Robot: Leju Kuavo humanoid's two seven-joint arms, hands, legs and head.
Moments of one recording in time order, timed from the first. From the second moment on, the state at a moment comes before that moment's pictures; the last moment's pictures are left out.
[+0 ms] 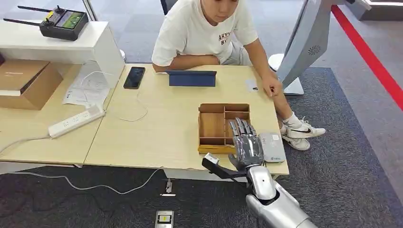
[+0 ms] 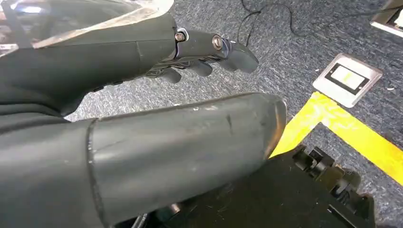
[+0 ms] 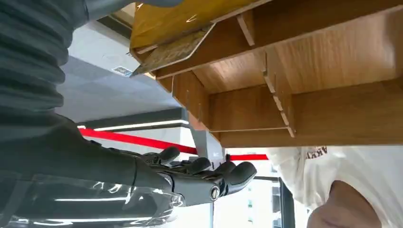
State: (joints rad) left arm -0.15 -0.01 -1.29 -0.27 0.20 0.47 0.15; right arm -0.41 -0.18 0.74 -0.93 1.12 -0.46 0.33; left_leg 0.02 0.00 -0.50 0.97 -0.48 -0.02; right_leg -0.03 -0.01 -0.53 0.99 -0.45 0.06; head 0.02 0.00
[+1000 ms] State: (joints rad) left arm -0.13 -0.01 -1.27 -0.27 0.22 0.48 0.14; right arm -0.45 -0.20 0.71 -0.77 1.02 -0.55 0.31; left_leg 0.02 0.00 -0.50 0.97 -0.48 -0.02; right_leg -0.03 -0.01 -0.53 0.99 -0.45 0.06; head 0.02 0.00
